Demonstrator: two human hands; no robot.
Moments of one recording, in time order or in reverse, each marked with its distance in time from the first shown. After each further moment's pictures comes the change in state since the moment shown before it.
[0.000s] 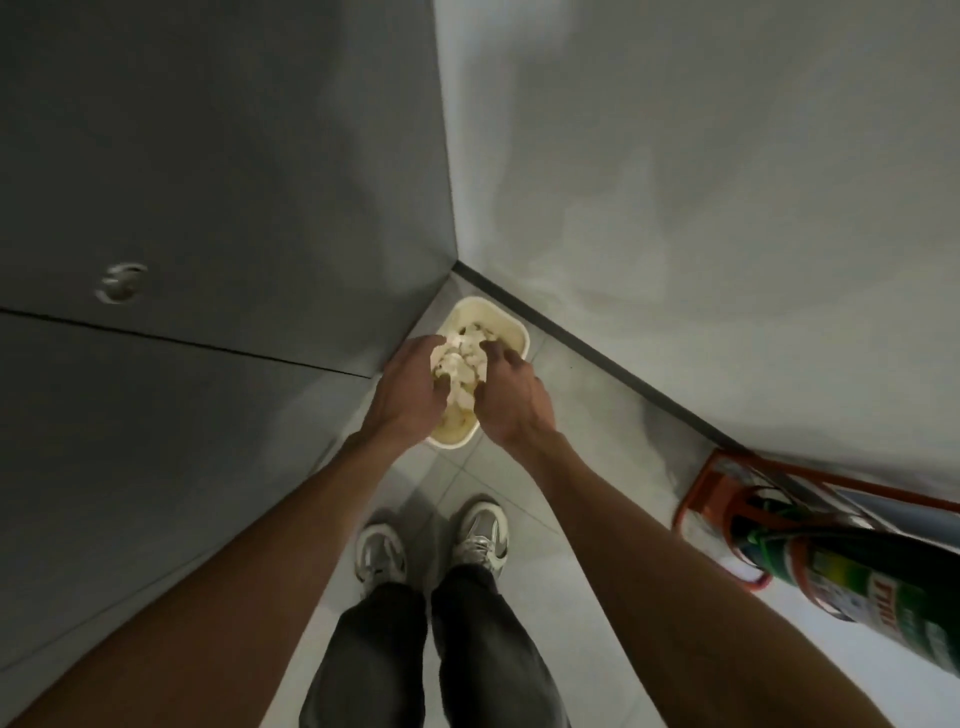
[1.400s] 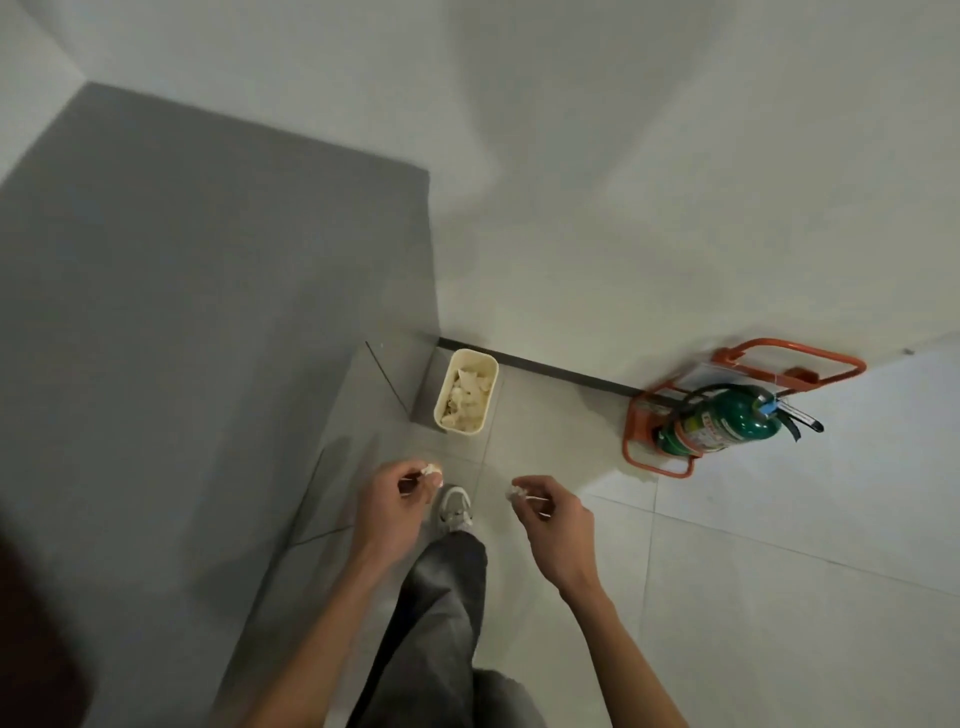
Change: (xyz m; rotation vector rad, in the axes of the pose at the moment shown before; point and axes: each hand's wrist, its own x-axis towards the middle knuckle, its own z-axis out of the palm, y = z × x) left_hand -0.391 0.017 -0.276 -0.342 -0.024 0.163; right_hand -0.479 -0.179 -0.084 0.782 0.452 0.287
